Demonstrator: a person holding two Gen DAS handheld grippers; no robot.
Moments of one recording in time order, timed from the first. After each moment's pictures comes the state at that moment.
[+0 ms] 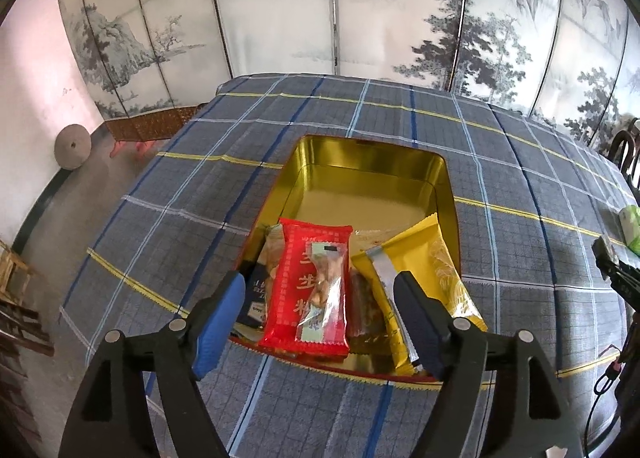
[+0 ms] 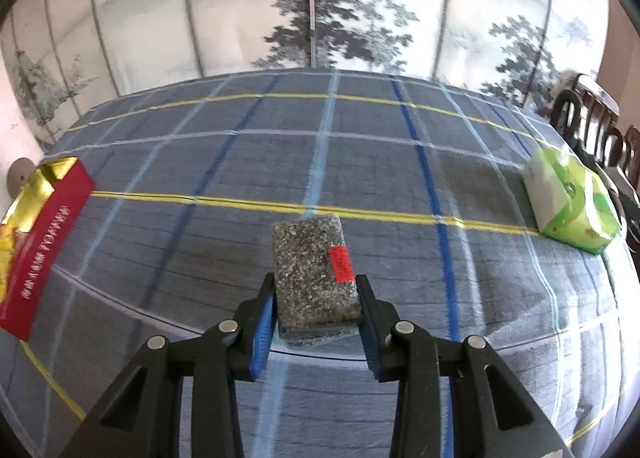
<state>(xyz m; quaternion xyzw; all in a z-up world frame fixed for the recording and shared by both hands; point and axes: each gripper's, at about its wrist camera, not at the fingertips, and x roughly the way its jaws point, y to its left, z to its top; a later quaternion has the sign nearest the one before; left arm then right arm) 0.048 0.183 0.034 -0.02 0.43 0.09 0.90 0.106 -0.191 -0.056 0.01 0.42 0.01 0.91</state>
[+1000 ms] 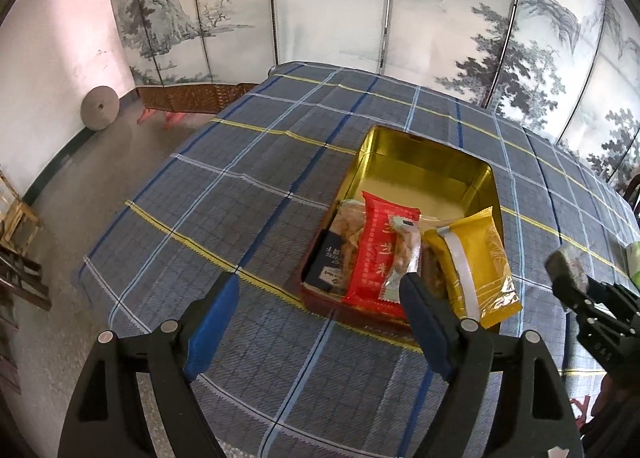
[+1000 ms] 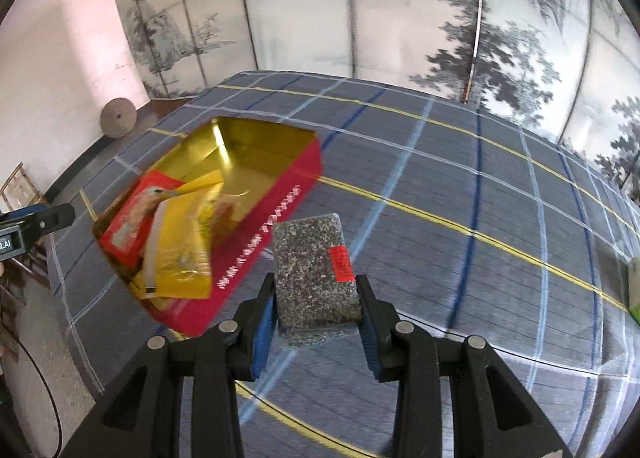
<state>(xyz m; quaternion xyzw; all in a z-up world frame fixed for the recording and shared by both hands) 0.003 0.233 0.037 -0.07 0.43 0.14 0.89 0.065 0.003 -0.018 -0.06 0.41 0.20 0.89</state>
